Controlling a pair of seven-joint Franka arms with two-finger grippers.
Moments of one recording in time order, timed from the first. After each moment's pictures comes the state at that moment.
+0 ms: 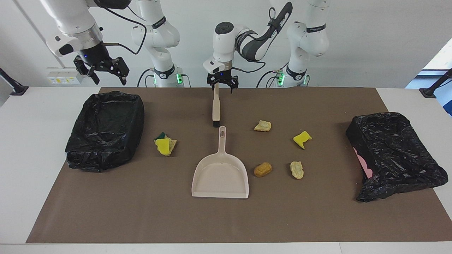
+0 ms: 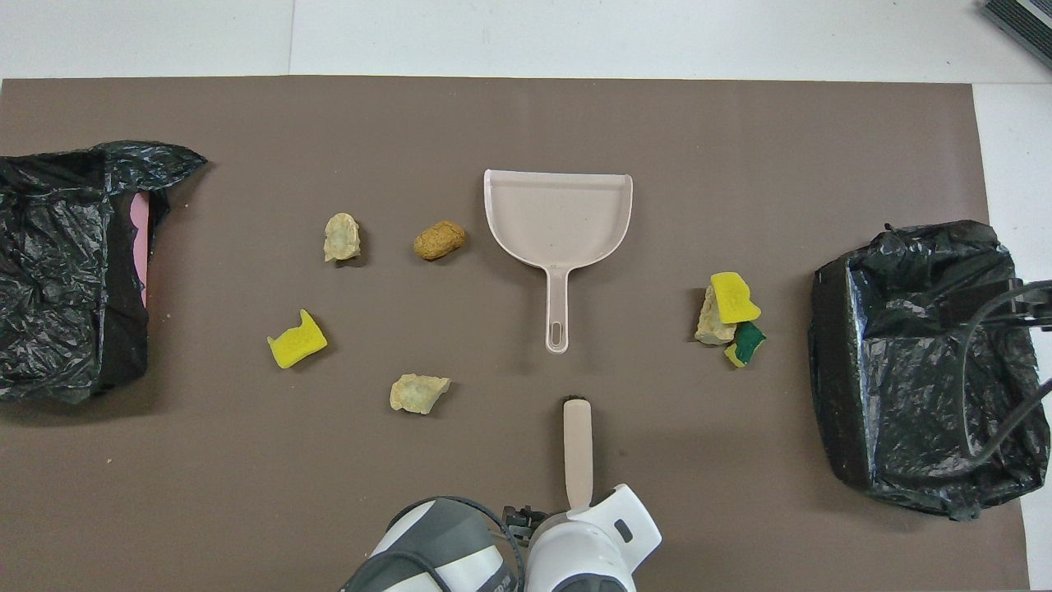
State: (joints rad) left arm -1.04 0.01 -0.05 -2.19 -0.04 2.22 -0.80; right arm -0.06 -0.10 0.02 -1.65 -0.01 1.50 0.00
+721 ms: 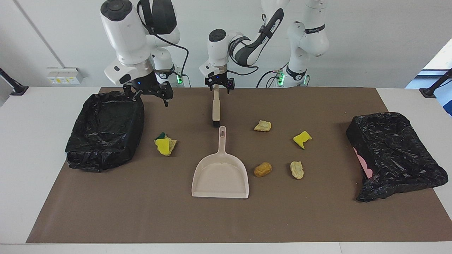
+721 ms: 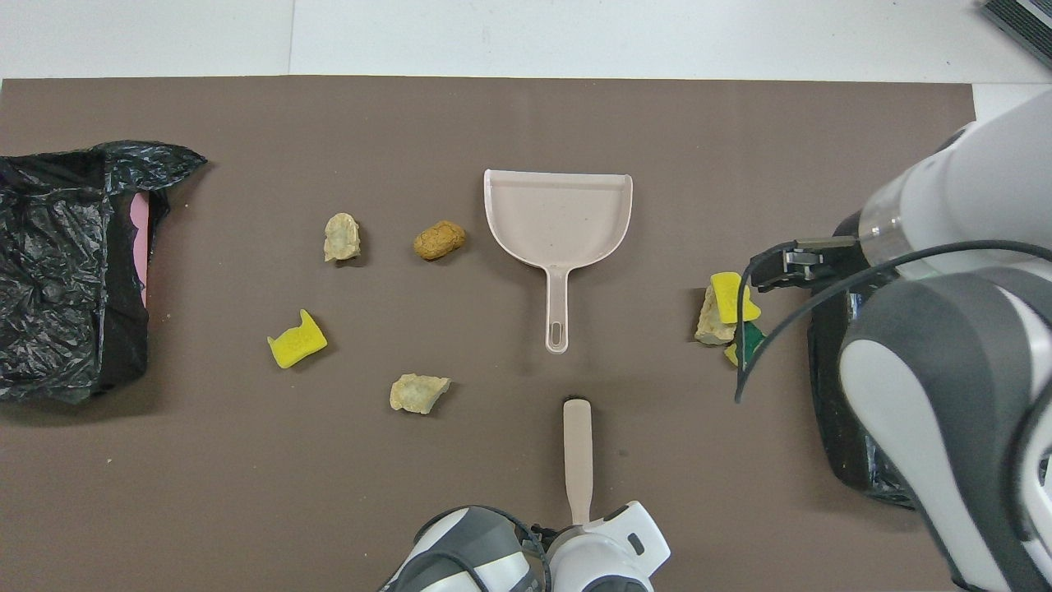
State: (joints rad) left arm -1.06 0.08 -0.09 -2.19 -0.07 2.24 -0.80; right arm 0.16 0.08 0.04 -1.63 -0.01 1.66 0.25
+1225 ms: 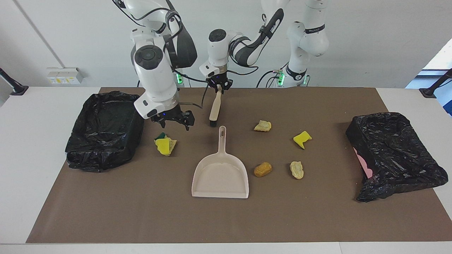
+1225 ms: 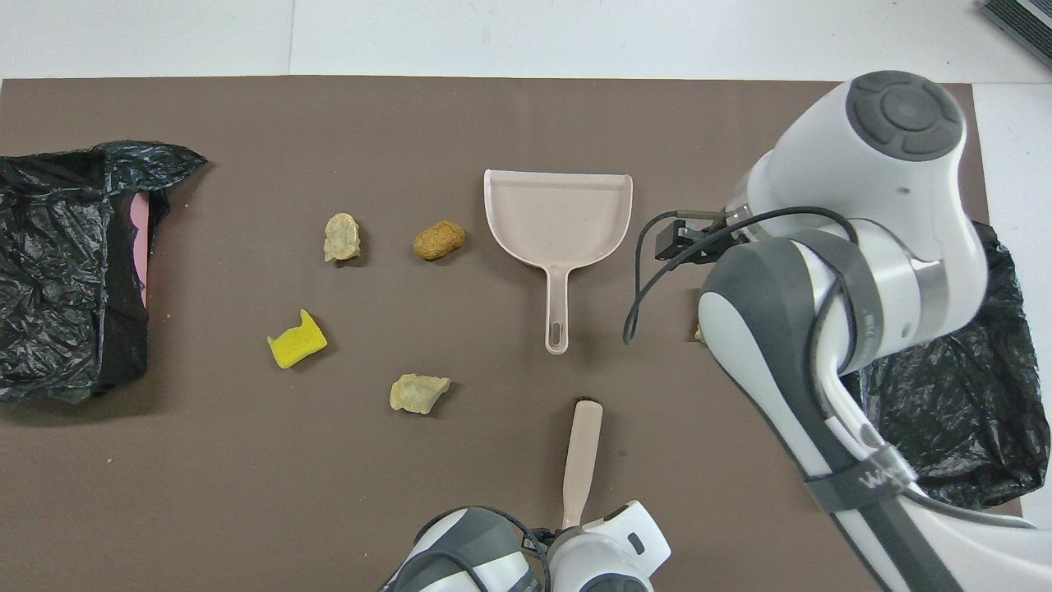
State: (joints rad) left arm -1.06 0.08 -0.08 -2.19 -0.08 2.24 -0.80; right arm 0.25 0.26 0.04 -1.58 0.04 1.79 0.45
